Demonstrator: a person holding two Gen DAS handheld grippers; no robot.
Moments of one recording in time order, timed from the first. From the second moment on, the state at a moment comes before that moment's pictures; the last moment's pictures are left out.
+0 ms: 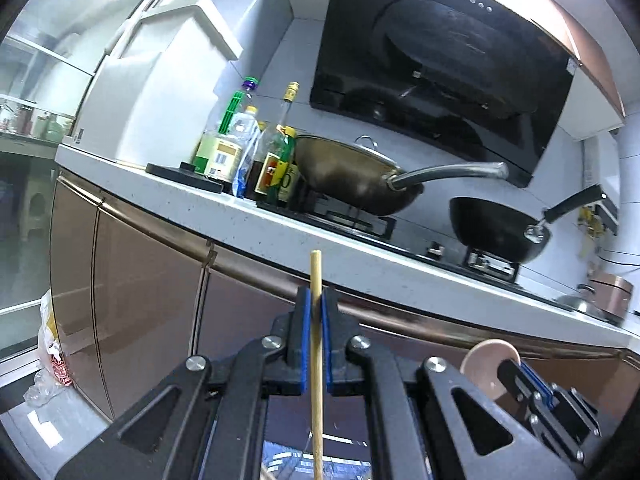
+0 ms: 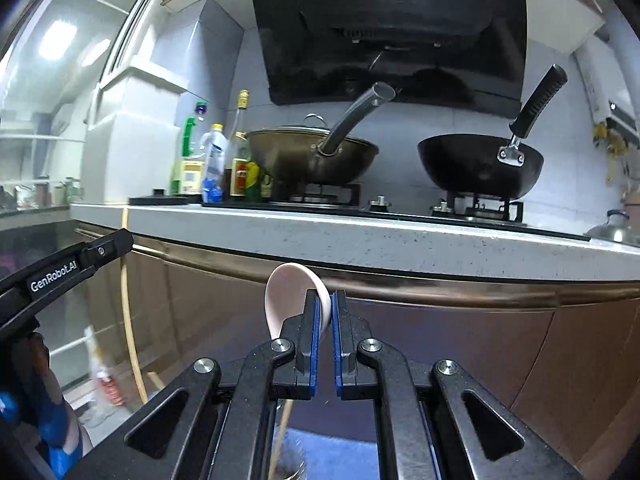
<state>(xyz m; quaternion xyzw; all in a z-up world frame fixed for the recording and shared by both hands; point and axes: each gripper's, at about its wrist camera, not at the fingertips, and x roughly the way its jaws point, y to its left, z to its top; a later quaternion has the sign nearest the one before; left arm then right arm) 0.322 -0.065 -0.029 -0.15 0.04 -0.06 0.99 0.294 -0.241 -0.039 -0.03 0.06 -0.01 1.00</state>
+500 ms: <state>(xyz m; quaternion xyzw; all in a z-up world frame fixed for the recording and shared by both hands) 0.330 -0.063 -0.093 -0.14 0.05 -0.06 0.99 0.290 -0.244 -0.121 -0.03 0.08 0.00 1.00</state>
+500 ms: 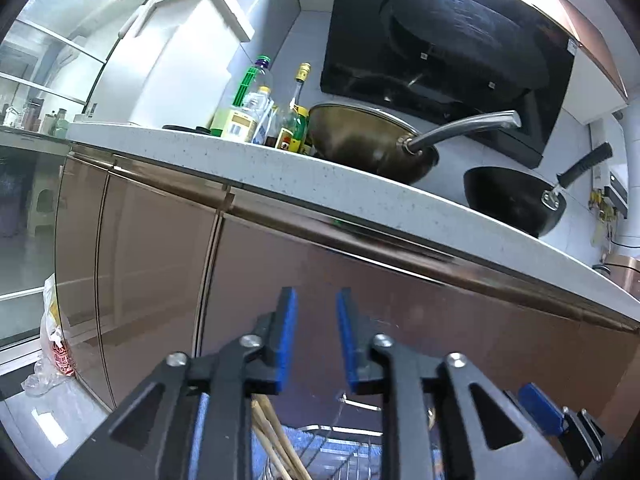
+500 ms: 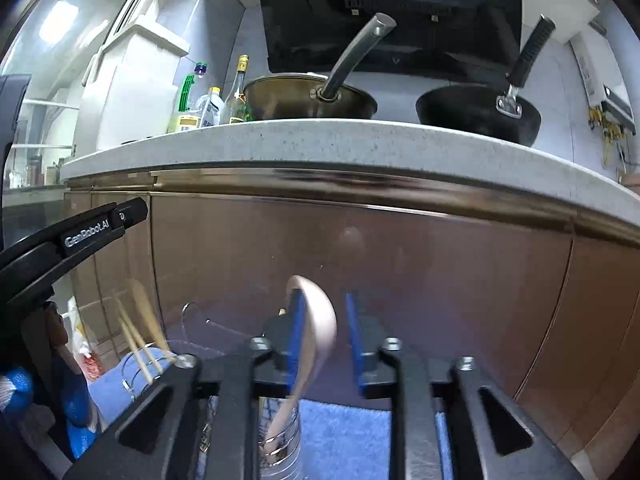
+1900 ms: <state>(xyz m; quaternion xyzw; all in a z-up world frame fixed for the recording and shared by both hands) 0.176 0.001 -0.137 -0.03 0.37 -0.14 0.92 0.101 -0.282 -0.109 0.03 0.29 0.03 0.96</state>
